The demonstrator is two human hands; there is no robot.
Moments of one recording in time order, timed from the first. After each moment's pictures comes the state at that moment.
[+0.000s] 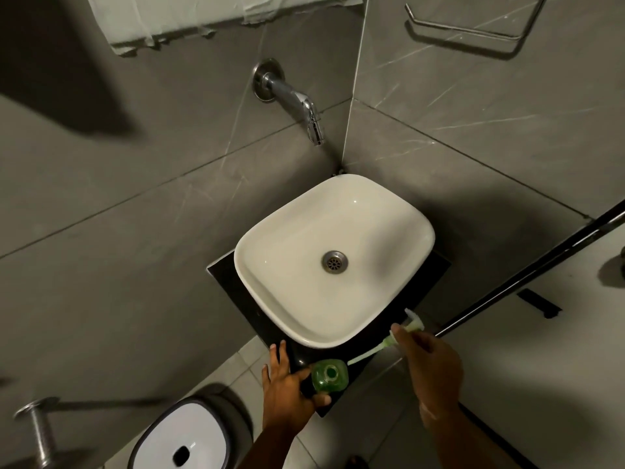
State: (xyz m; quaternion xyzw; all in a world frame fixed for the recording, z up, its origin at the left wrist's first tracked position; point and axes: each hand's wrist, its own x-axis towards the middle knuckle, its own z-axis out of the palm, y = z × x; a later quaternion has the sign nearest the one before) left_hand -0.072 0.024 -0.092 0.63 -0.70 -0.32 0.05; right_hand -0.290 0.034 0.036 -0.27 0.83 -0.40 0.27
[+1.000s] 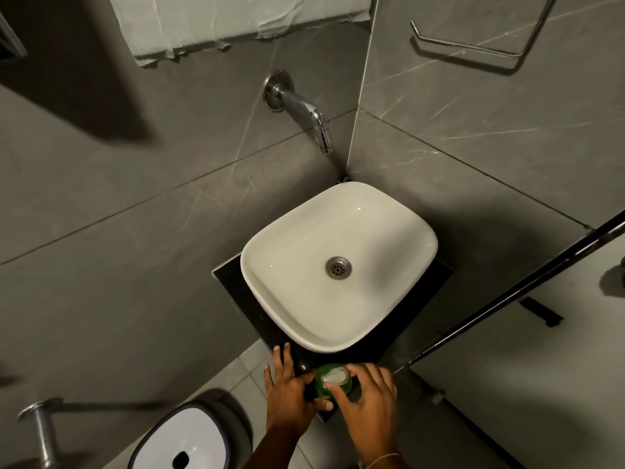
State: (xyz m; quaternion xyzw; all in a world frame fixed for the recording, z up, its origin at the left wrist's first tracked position) left_hand -0.072 0.022 -0.100 0.64 -0.72 -0.27 0.03; right_hand -0.217 0.067 -0.038 -0.57 0.76 -0.29 0.16
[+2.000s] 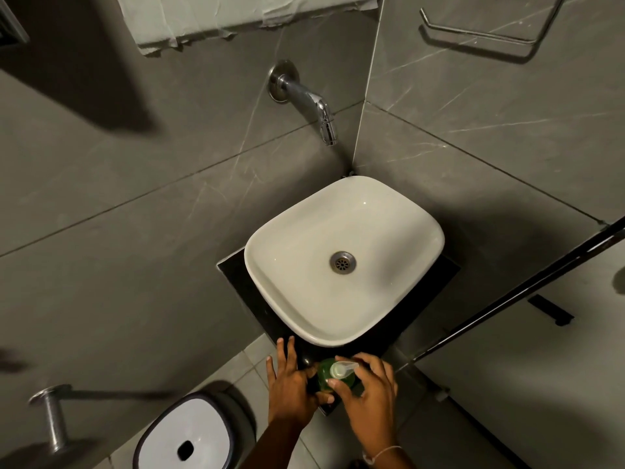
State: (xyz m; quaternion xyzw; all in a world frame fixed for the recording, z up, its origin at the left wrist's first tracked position) left_hand -0.073 0.023 -0.107 0.64 -0.73 -0.24 0.03; right_hand -0.221 0.063 -0.063 -0.55 0.75 -0.32 0.19
